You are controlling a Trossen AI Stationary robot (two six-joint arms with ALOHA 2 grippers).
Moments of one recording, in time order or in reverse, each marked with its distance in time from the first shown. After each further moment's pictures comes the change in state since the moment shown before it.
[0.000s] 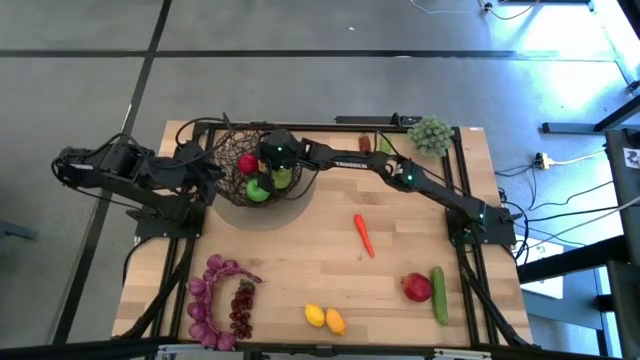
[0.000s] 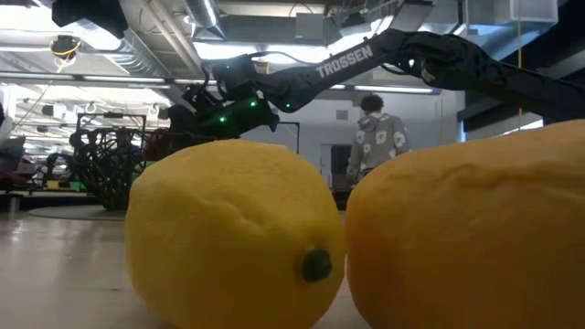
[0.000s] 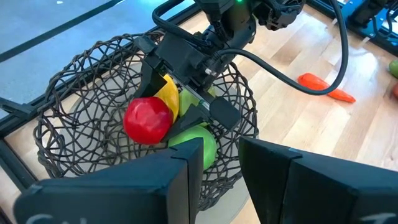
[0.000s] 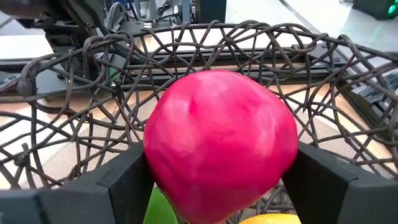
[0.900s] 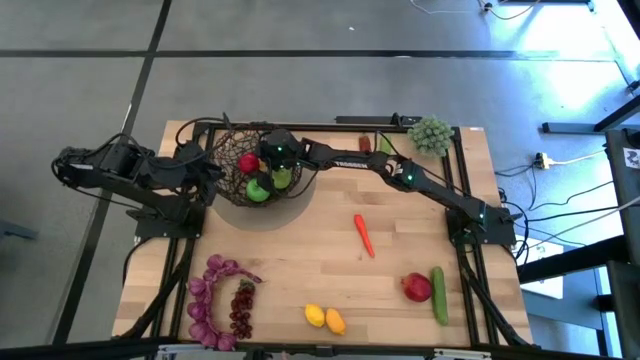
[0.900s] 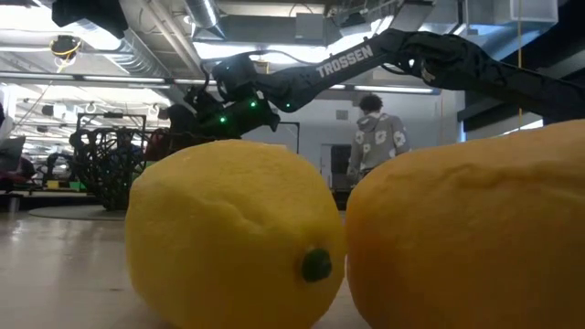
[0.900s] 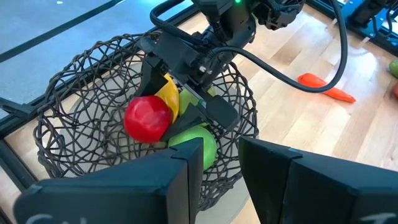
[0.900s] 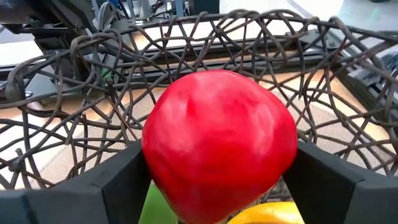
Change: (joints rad) left arm 0.000 0.000 0.000 0.000 0.000 0.000; right arm -0.001 -0.001 0.000 -0.023 0.019 0.055
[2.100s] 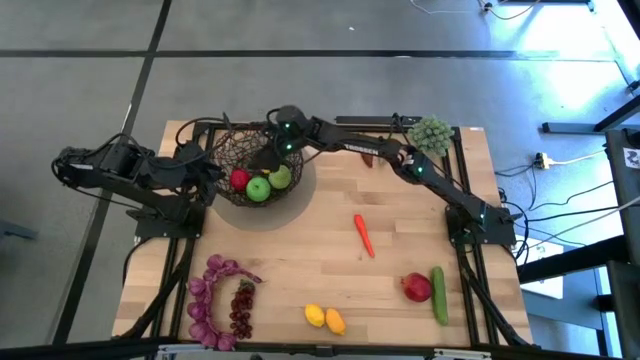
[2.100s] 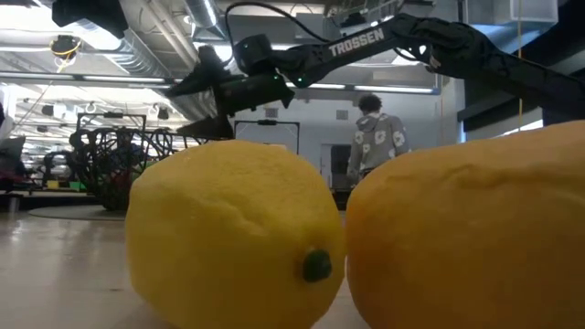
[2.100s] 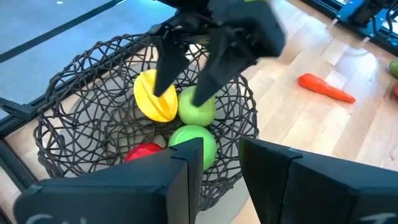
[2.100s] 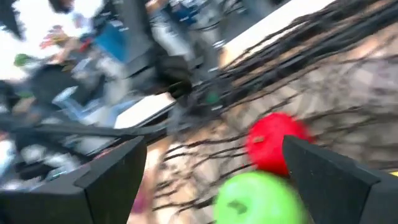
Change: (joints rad) left arm 0.000 0.000 0.000 0.000 0.000 0.000; right arm -0.066 -0.116 0.012 -0.110 -0.454 0.491
